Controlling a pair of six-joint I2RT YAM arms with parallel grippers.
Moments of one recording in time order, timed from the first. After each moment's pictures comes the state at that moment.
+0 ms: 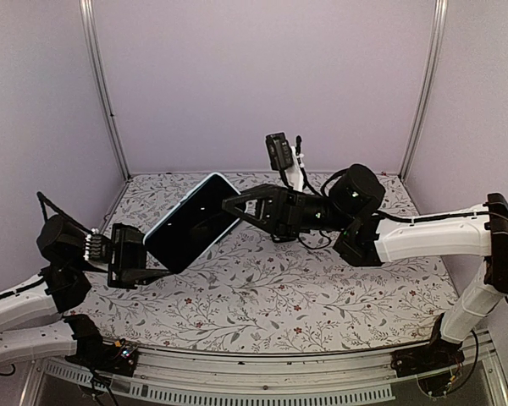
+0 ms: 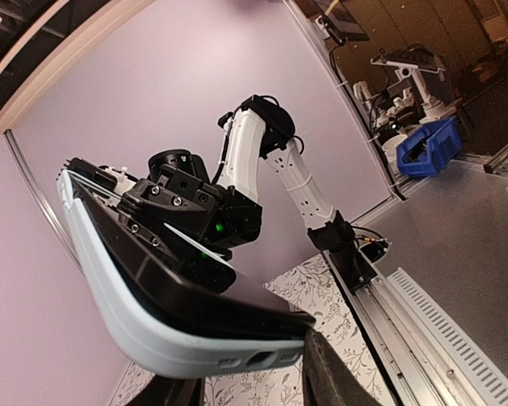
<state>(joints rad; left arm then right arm) -0.70 0.69 0.37 0.67 0.93 0.26 1.06 1.63 1.07 1.03 -0.71 0.85</state>
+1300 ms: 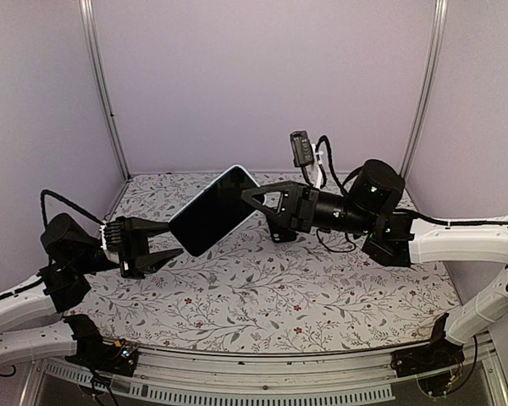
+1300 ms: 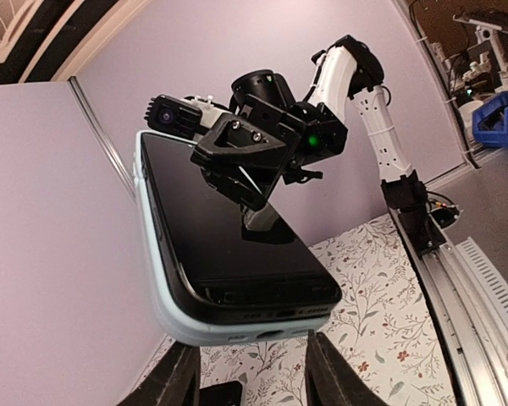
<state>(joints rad) -0.70 0.66 0.38 0.54 0.68 0.37 1.03 1.44 0.99 0.72 -0.45 0.73</state>
